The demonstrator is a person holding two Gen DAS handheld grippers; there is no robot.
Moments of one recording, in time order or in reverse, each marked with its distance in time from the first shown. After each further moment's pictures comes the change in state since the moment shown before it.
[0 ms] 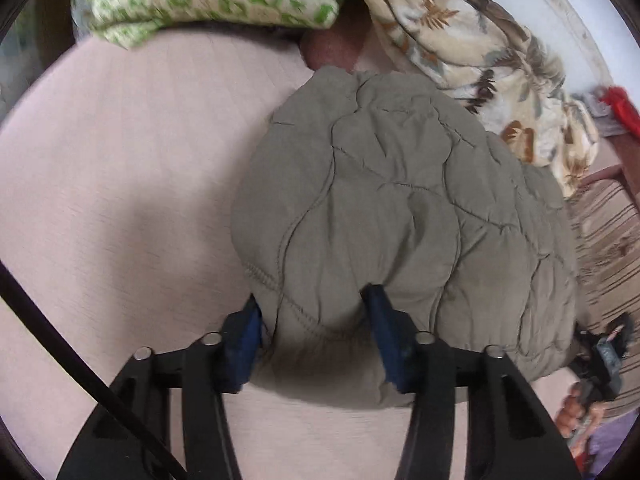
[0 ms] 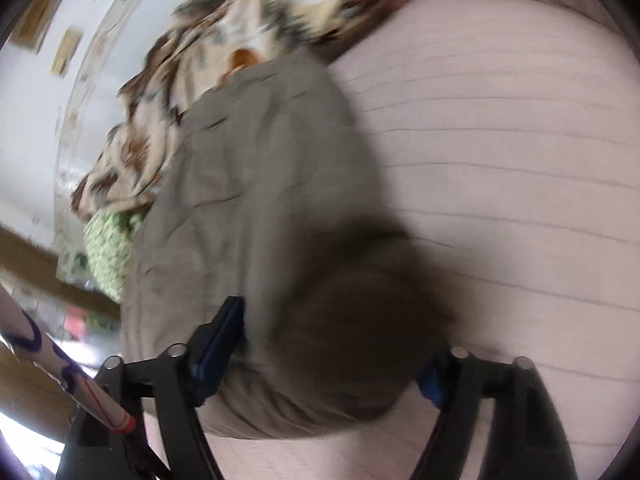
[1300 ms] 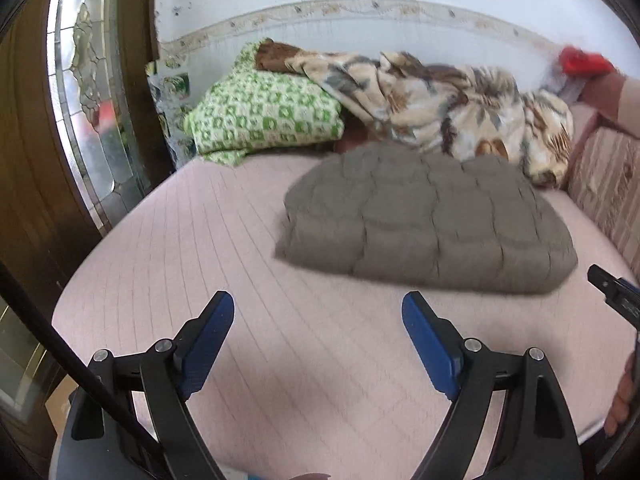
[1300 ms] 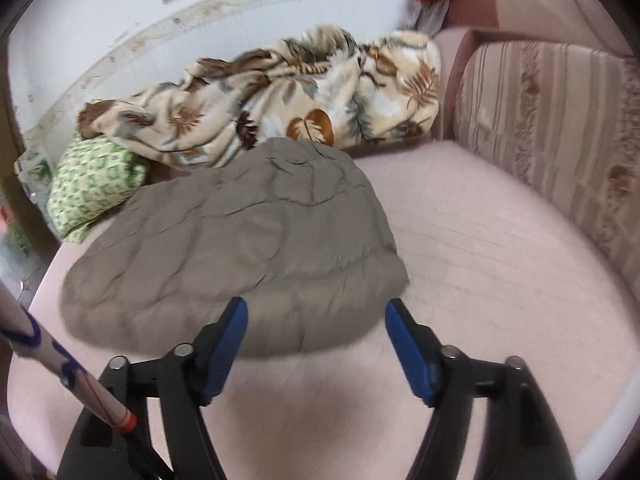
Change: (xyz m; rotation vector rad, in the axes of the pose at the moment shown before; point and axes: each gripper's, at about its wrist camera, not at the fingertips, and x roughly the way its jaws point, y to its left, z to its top) left arm -0.189 -0.066 -0.230 0.183 -0.431 0.299; right arm -0.099 0.144 -0.139 -0.411 -0.315 -0.397
